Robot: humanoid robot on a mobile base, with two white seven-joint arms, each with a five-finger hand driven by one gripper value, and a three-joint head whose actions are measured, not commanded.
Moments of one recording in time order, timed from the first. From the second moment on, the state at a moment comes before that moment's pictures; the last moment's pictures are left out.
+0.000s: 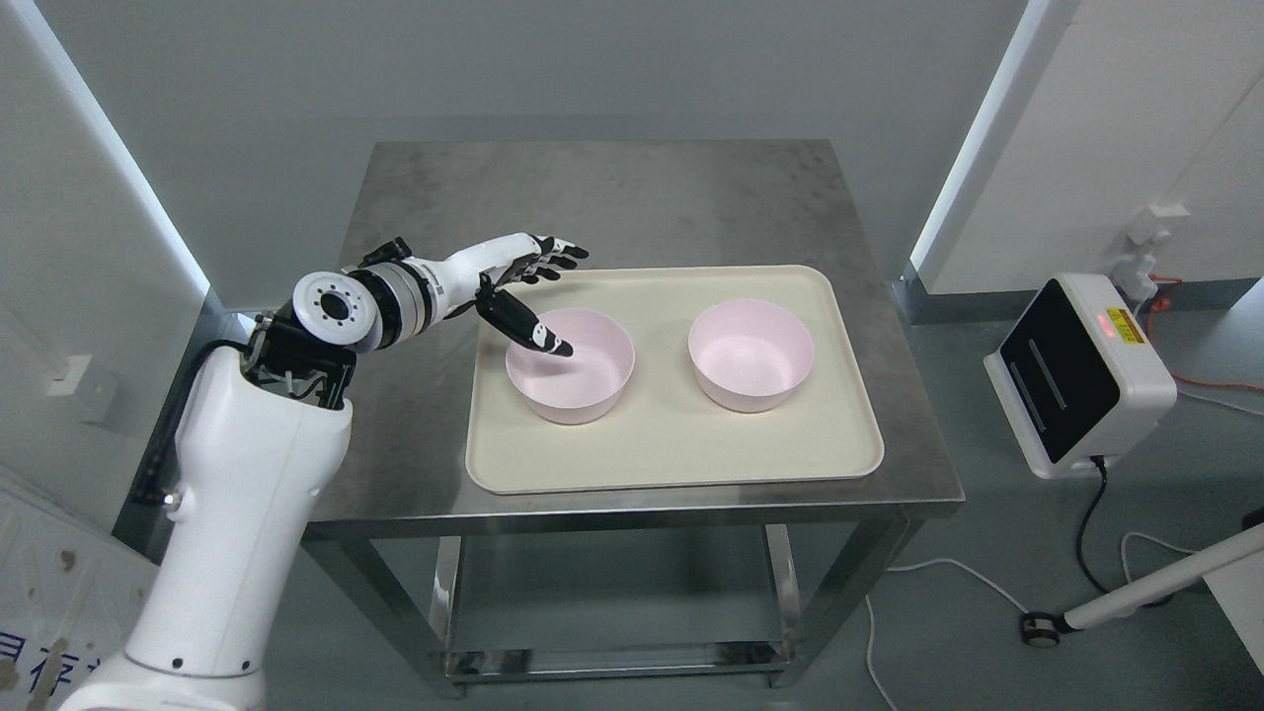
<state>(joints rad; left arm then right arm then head) -0.82 0.15 -0.23 -1.40 -0.53 0.45 -0.87 0.05 0.00 0.00 -0.05 0.00 -0.19 0.00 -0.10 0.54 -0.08</state>
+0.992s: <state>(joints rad) -0.82 0.15 -0.32 -1.35 -0.60 0.21 -0.85 0.05 0.00 0.00 -0.05 0.00 -0.19 0.00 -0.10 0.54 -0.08</state>
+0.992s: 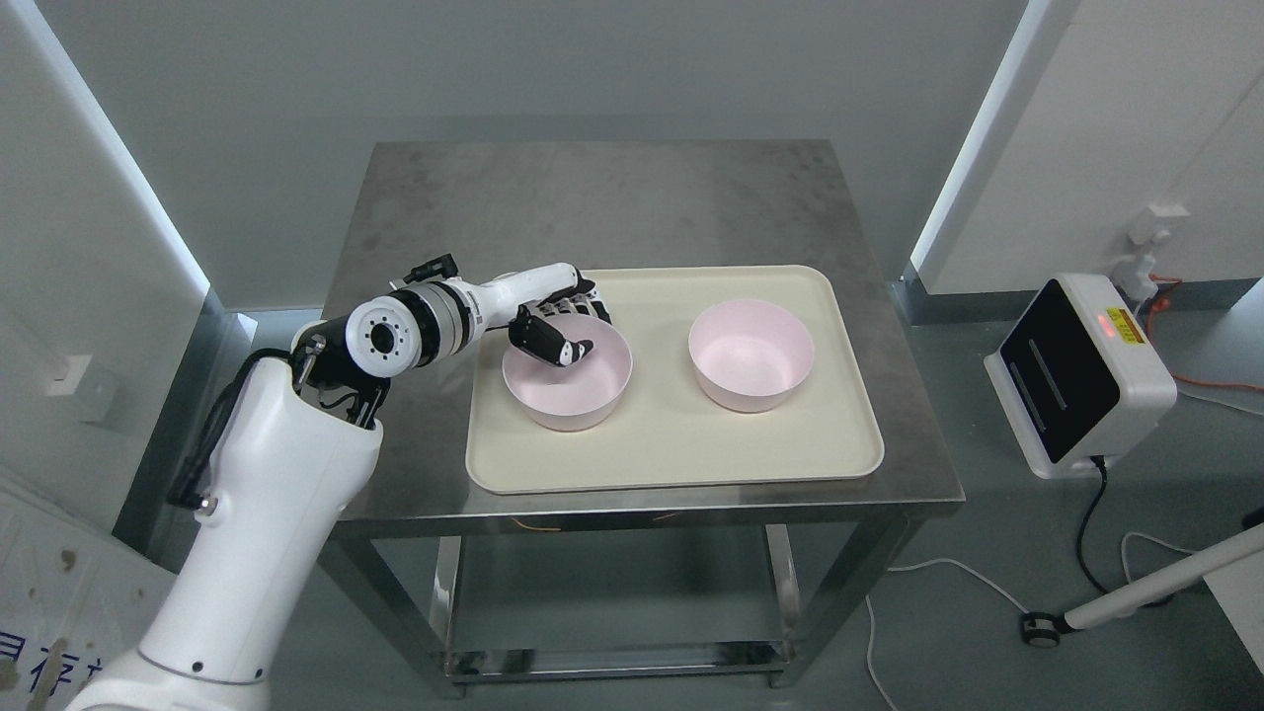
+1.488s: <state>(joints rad) -0.82 0.13 -0.28 -1.31 -0.62 0.10 -0.85 0.05 0.00 0.00 -0.05 0.00 -0.19 0.00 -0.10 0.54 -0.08</state>
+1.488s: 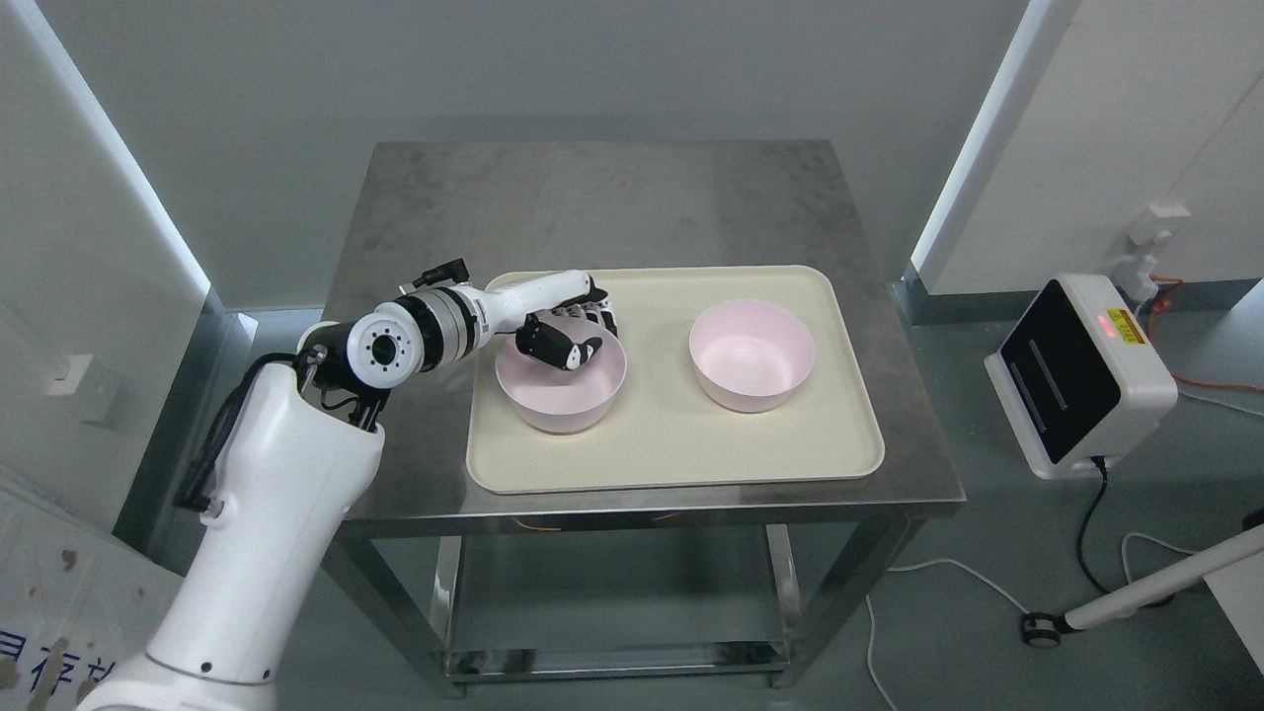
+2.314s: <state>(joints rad) -1.02 0.03 -0.43 -1.30 -0.48 0.19 -0.78 0.05 0.00 0.00 -0.05 0.00 -0.19 0.00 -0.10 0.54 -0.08</state>
